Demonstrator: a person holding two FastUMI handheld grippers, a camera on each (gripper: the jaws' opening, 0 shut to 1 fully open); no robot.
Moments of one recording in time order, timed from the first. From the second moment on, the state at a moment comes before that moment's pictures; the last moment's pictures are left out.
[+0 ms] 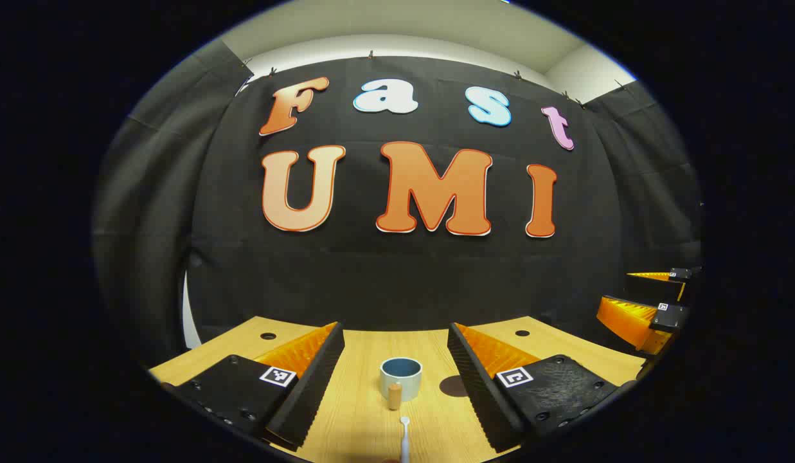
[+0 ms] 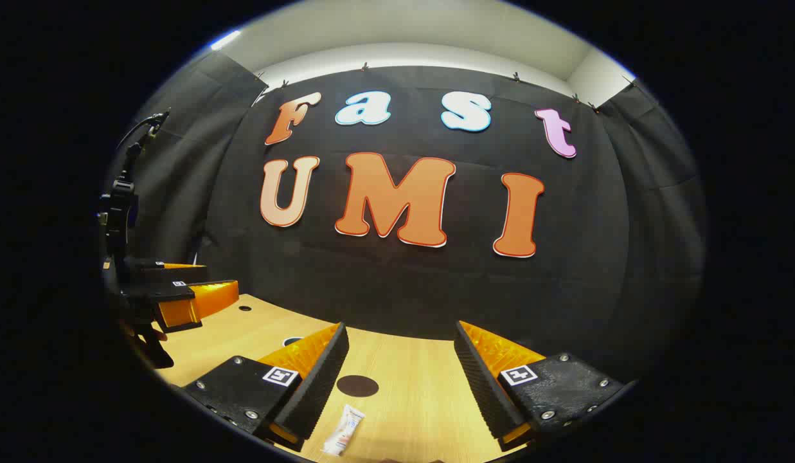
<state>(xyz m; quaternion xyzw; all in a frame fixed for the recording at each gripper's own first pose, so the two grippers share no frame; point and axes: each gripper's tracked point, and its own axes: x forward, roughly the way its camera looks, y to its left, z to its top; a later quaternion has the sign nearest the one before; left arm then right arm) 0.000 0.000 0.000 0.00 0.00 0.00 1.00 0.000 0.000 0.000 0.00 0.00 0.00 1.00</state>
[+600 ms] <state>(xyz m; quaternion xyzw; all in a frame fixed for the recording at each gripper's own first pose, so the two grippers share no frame) 0.014 0.006 -0.001 0.01 0.00 0.00 1.00 0.013 0.023 -0.012 -0.02 0.01 0.02 1.00</state>
